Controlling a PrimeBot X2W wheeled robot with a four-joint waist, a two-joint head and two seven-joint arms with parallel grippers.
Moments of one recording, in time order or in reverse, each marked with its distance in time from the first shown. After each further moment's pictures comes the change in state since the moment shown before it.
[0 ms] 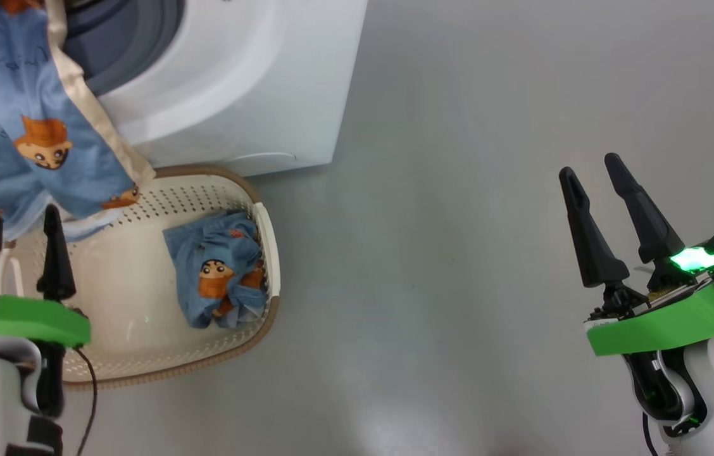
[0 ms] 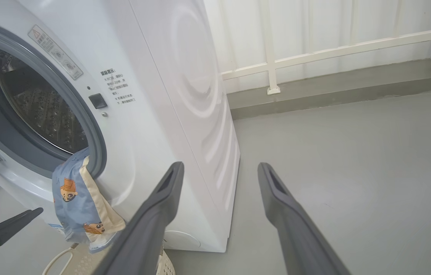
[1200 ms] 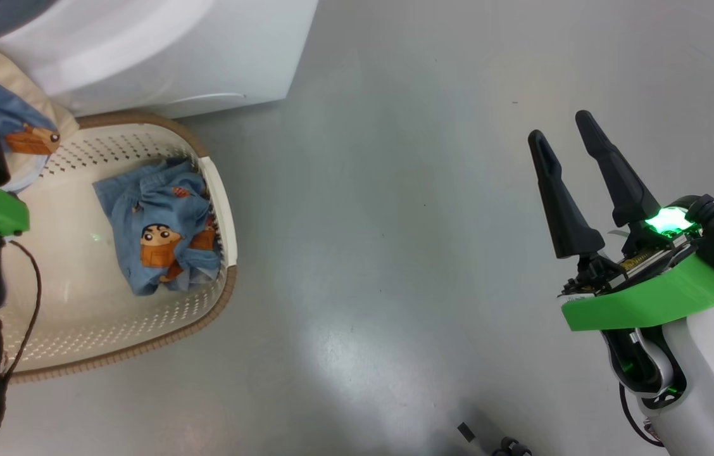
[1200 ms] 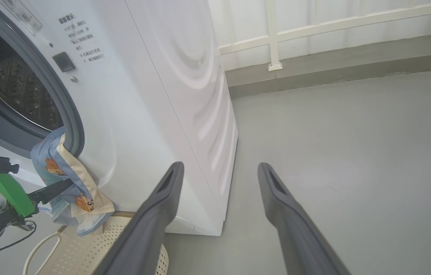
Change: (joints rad) left arm -0.382 0.140 -0.206 0.284 -0.184 0.000 0.000; right arm -0.113 0.023 0.063 -0.014 -0.003 0.000 0.000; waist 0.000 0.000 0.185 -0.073
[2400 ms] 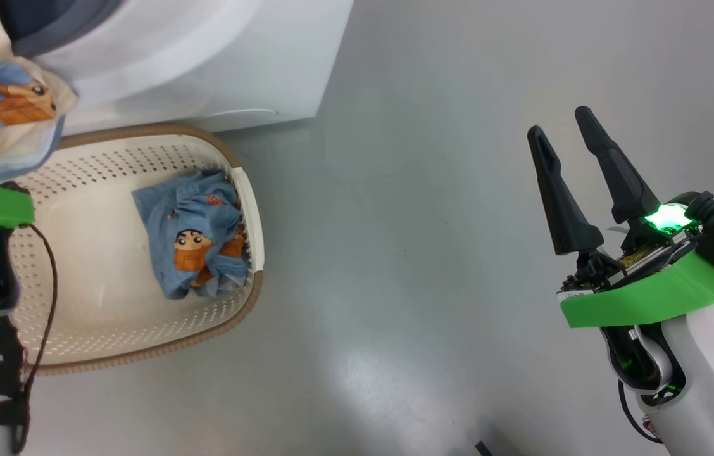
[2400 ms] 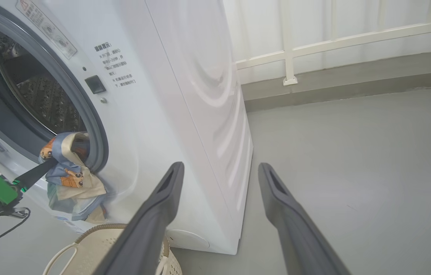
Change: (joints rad) left arm 0.146 -0.060 0.111 -0.371 -0.051 0.000 0.000; right arm -0.009 0.005 -0.001 0.003 -0.005 0.000 0.000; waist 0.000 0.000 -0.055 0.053
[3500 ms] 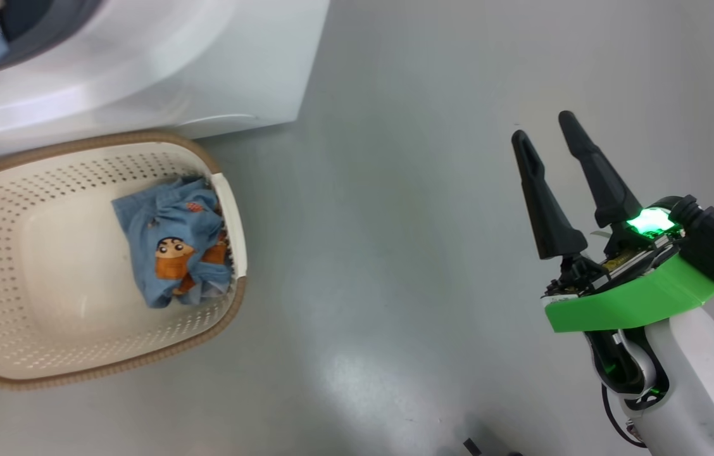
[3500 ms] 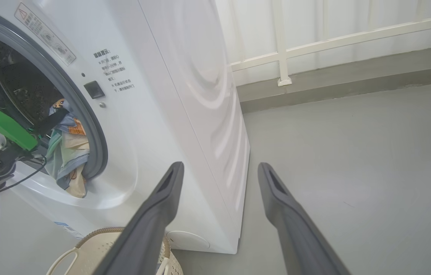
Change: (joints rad) left arm -0.326 0.077 -0.087 0.141 0.161 0.000 0.000; right arm 0.000 0.036 0.012 0.003 0.001 0.000 0.000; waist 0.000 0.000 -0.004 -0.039
